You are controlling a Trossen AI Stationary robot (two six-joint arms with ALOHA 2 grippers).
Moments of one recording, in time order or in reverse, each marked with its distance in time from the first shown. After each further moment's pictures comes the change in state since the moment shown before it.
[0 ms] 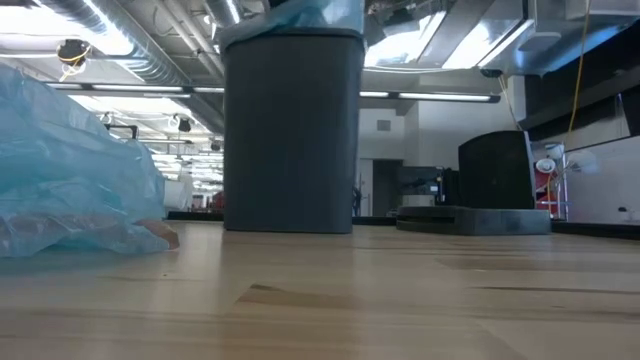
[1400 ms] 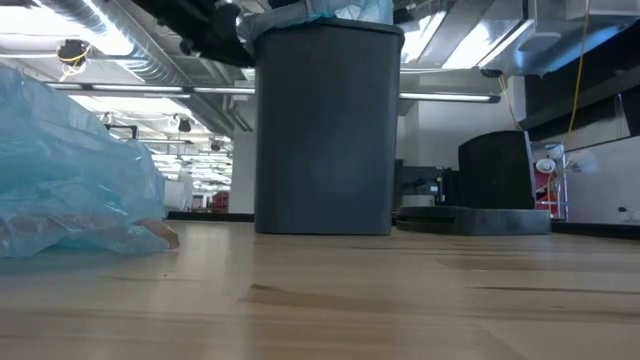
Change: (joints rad) left arm 0.088 0.200 -0.308 0.388 0.220 0.228; right arm 0.000 -0.064 -0.001 -0.149 0.010 0.084
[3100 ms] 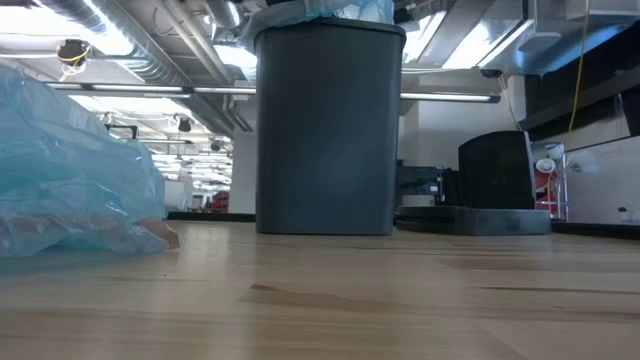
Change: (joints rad) left arm 0.064 0.022 0.470 -0.439 0.241 -0.163; right arm 0.000 0.000 -0.001 0.005 0.000 -0.011
